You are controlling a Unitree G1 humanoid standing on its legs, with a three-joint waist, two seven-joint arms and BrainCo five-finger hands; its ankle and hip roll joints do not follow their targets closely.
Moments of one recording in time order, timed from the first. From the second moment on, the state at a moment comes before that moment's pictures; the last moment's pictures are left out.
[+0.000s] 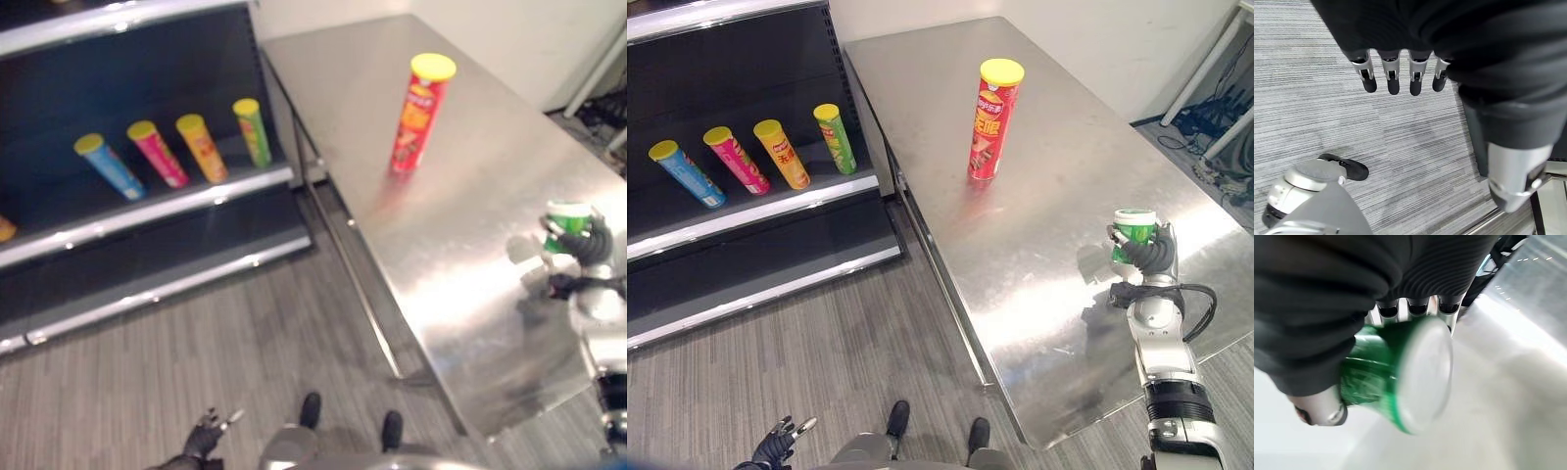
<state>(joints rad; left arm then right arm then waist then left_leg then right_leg) 0.21 0.30 -0.03 0.94 -0.34 -0.15 -0.02 -0.17 -0.66 -0.17 0.20 0.02 -0.06 -0.29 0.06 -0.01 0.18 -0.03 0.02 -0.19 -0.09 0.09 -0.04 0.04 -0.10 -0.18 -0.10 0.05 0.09</state>
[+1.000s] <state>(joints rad) 0.08 0.28 -0.04 0.97 -0.39 -0.15 0.01 -0.46 -0.66 -0.16 -0.31 0.16 -0.27 -0.28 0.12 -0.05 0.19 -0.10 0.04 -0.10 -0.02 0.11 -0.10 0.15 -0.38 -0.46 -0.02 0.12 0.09</state>
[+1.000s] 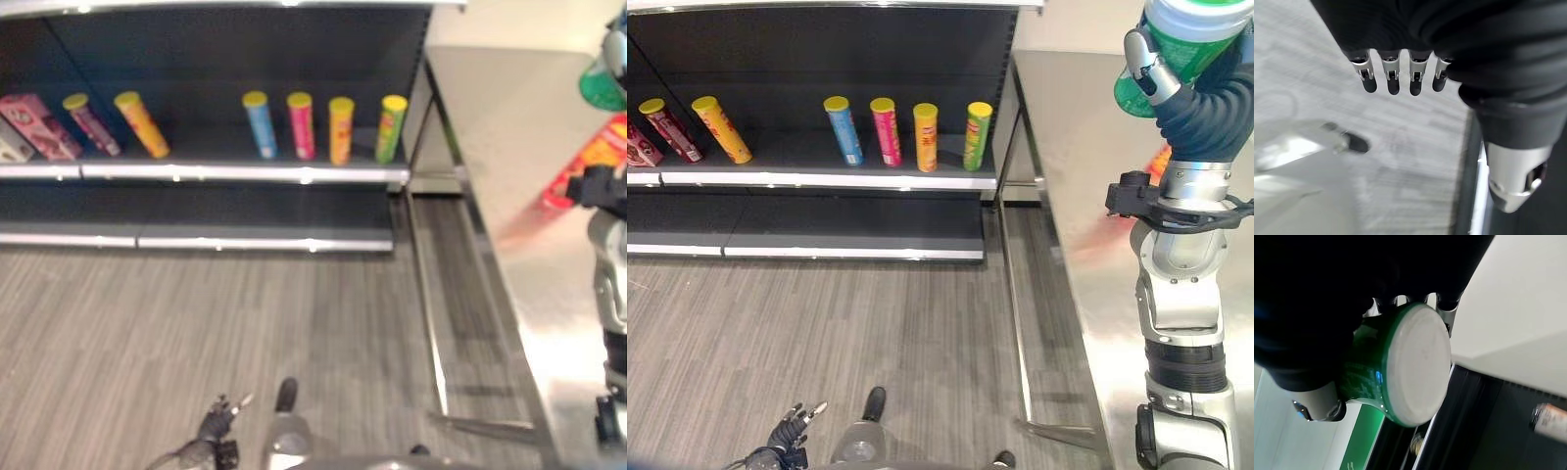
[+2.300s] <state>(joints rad) 0.14 0.33 -0.07 0.97 -0.39 -0.11 -0.02 -0.91 -0.83 0.24 0.24 0.36 -0.21 -0.21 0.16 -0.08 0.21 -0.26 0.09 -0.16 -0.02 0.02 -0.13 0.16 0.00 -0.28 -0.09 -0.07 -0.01</state>
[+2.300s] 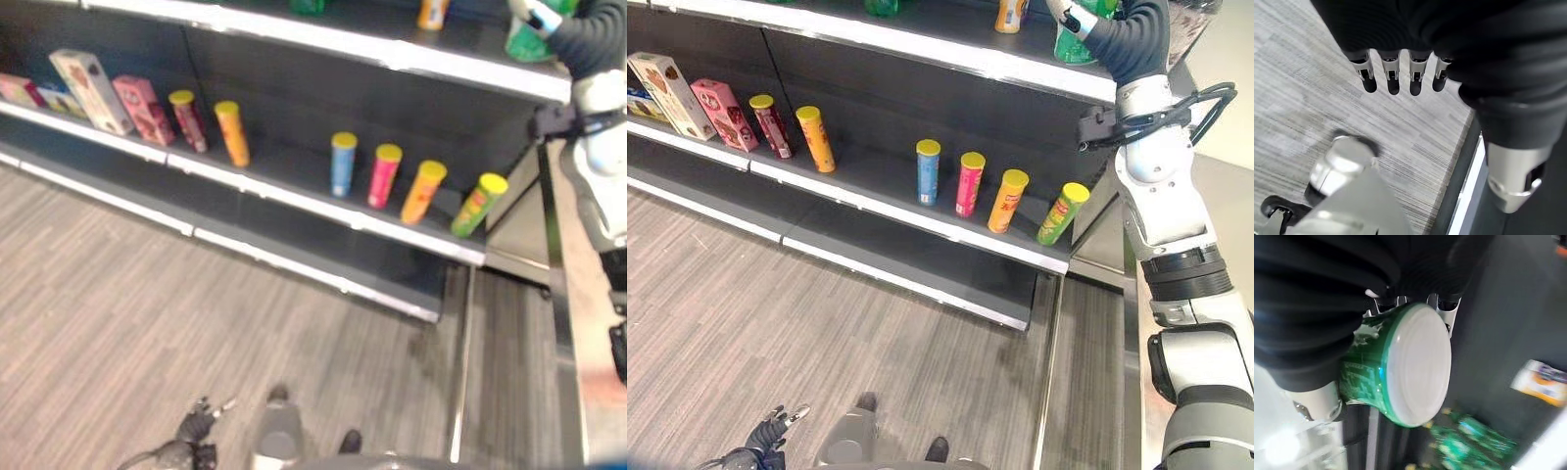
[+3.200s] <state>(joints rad) 0.21 0.34 -0.03 0.87 -0.39 -0.13 0.02 -0.58 -0.66 0.11 -0.03 0.21 -0.14 -0.28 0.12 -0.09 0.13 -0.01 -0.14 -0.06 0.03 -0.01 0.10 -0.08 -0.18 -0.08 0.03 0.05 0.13</state>
